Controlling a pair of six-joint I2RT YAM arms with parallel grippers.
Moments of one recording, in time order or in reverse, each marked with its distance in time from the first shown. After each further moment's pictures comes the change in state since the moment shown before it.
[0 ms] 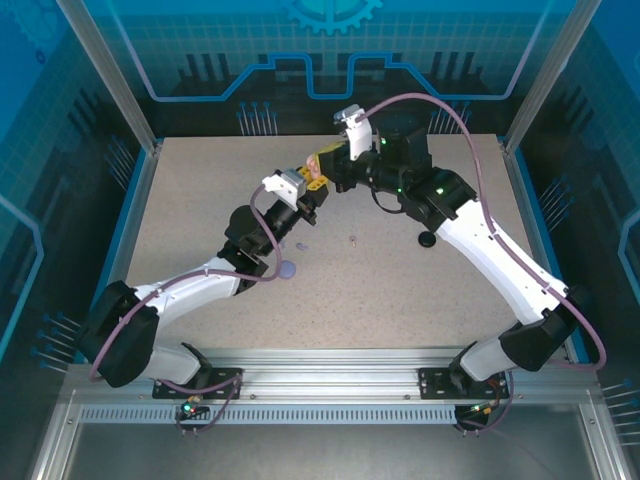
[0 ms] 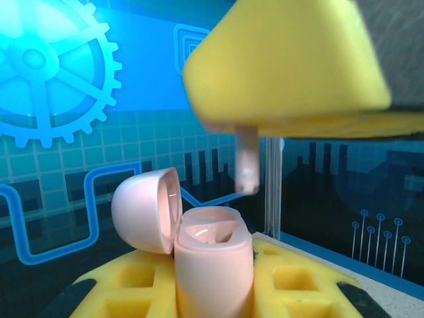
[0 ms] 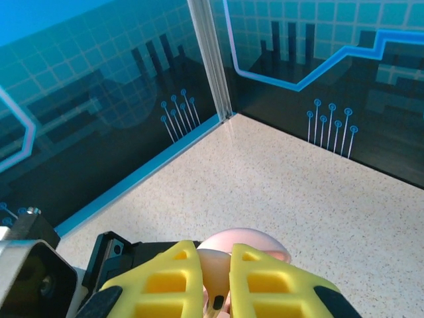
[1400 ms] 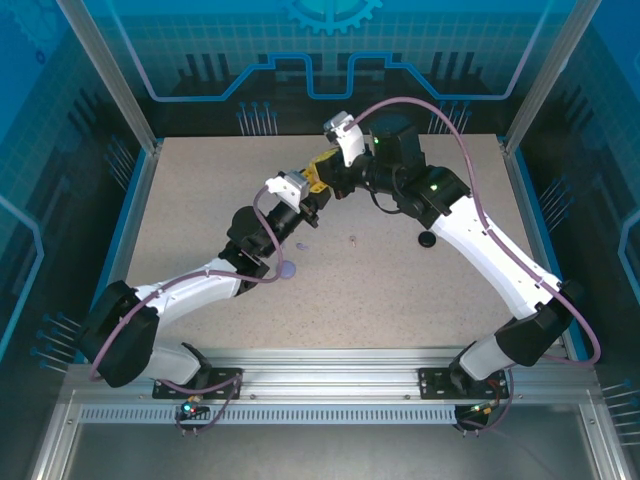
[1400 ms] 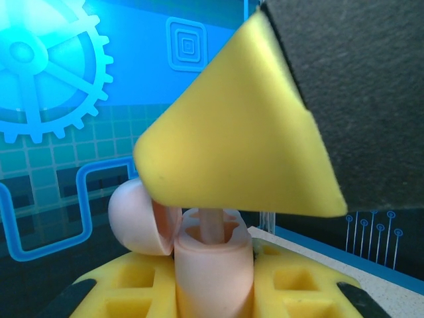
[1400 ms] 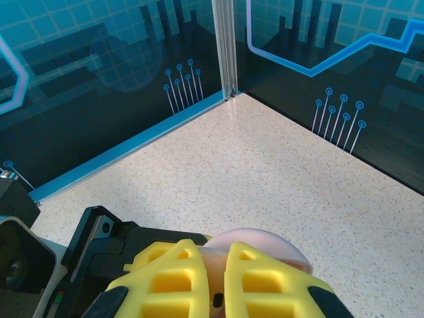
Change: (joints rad) left arm -0.013 0.000 0.000 -0.017 0.000 0.005; right arm -0.003 0.029 0.014 -0.058 -0.048 -0.143
